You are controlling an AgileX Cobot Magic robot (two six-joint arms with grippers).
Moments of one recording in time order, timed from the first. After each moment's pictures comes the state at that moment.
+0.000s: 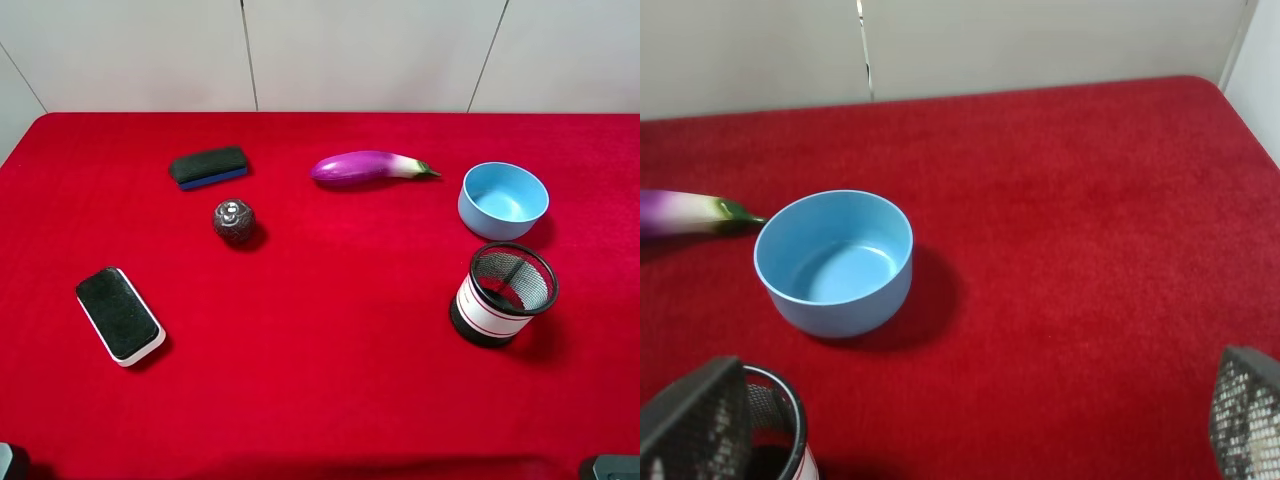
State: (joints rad) left arm 0.00 0.00 -0.49 0.03 1.06 0.02; right arm -0.01 0.02 -0.50 -0.06 1.01 0.03
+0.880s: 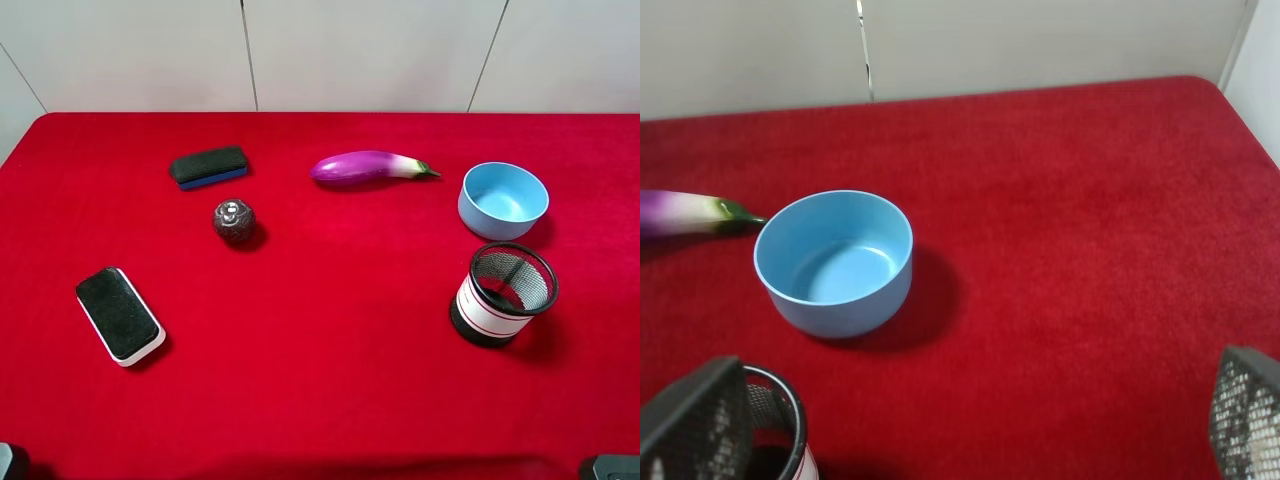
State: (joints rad) left arm 0.00 0.00 -0.49 0.03 1.06 0.02; right arm -0.01 0.02 -0.50 -0.06 1.01 0.03
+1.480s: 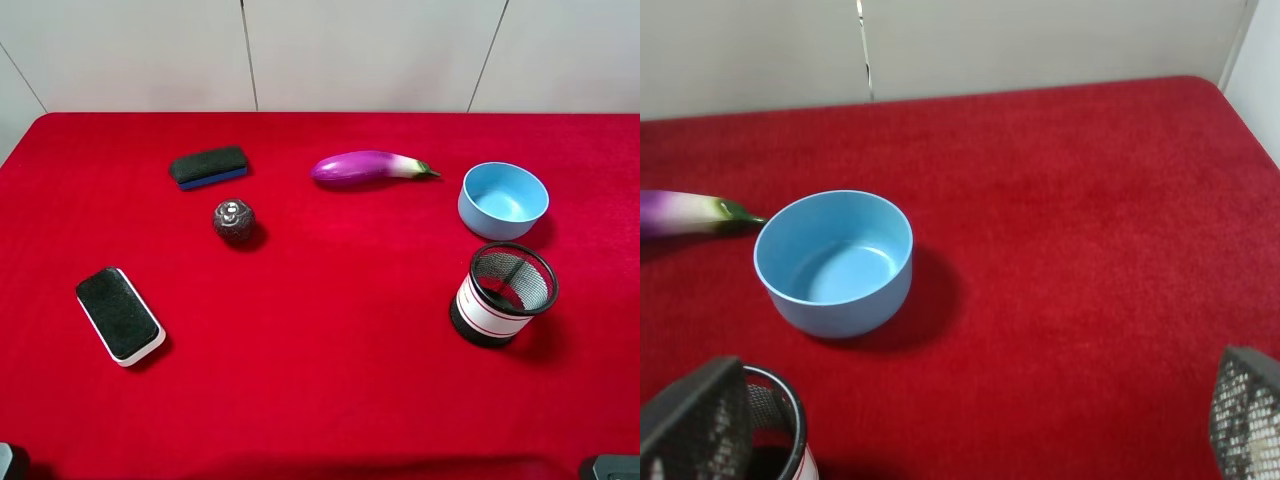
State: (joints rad) left arm 0.00 0.00 -0.49 0.03 1.06 0.02; right arm -0.01 0.02 -0.50 -0.06 1.01 0.03
